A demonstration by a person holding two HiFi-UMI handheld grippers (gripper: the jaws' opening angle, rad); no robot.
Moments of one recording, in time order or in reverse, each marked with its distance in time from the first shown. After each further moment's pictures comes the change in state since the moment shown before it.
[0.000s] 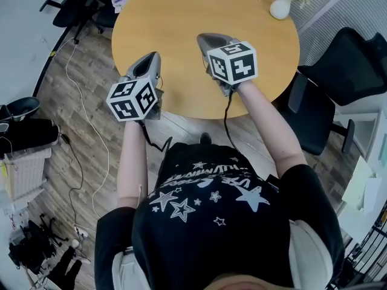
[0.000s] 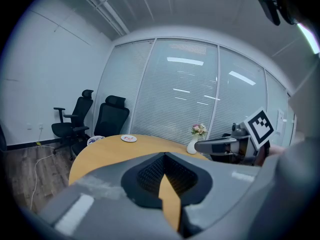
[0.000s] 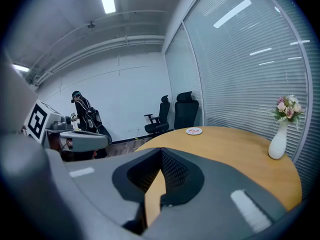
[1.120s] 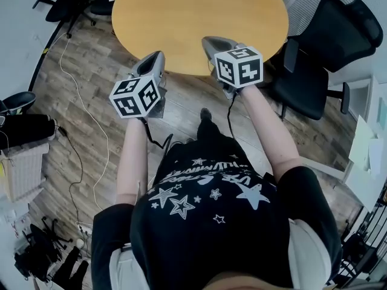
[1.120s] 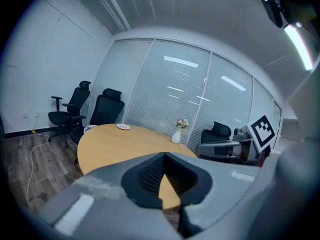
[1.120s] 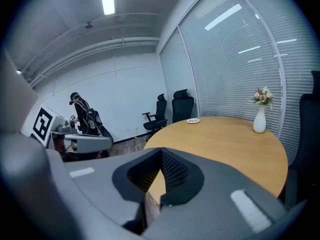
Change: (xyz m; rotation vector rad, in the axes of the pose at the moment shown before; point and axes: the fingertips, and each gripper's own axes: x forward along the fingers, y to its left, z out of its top) left arm -0.139 -0.040 -0.073 -0.042 0.049 -0.120; right arm -0.109 0.120 -0.083 0.089 0.002 -0.084
